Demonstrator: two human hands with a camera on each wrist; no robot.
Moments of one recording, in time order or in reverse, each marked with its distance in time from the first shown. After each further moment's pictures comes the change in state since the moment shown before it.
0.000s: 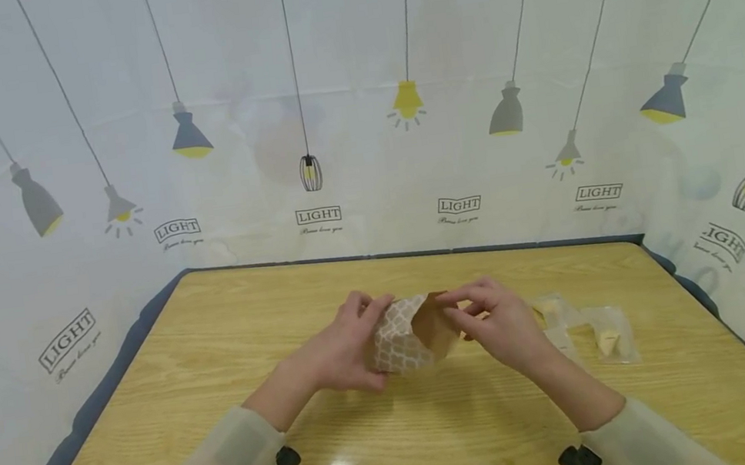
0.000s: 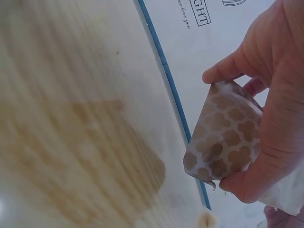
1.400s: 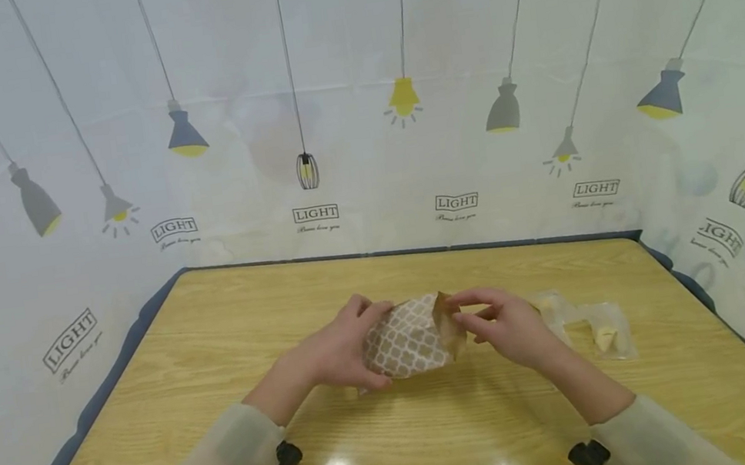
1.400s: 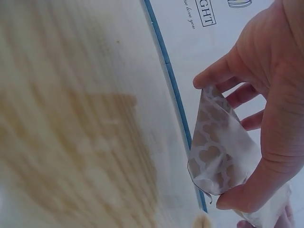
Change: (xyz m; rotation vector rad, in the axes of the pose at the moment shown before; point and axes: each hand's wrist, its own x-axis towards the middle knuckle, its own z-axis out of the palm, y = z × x) left_hand 0.004 -0.004 0.003 -0.025 -0.106 -0.047; right_hand -0.002 0.029 -0.010 0.014 -0.106 0.121
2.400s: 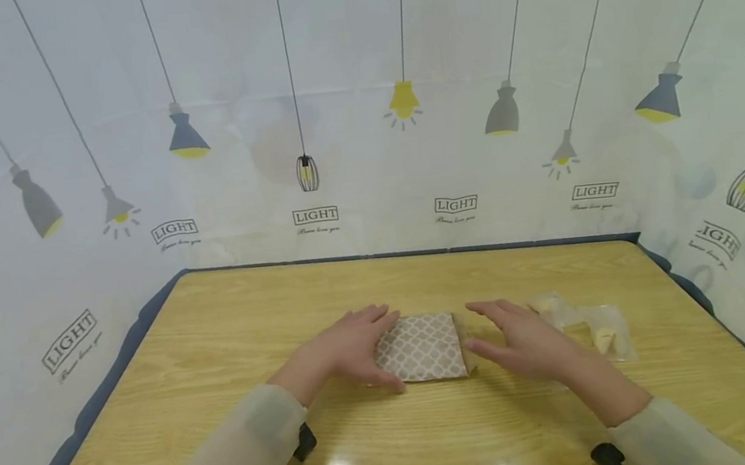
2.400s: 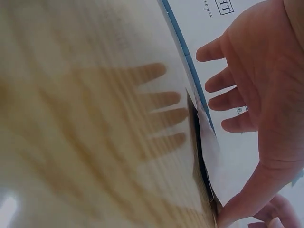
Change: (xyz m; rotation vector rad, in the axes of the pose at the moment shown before) left_hand 0.026 -0.010 0.013 0.199 -0.159 -0.021; right_hand -0.012 0.028 -0.013 -0.499 -0.097 -0.064
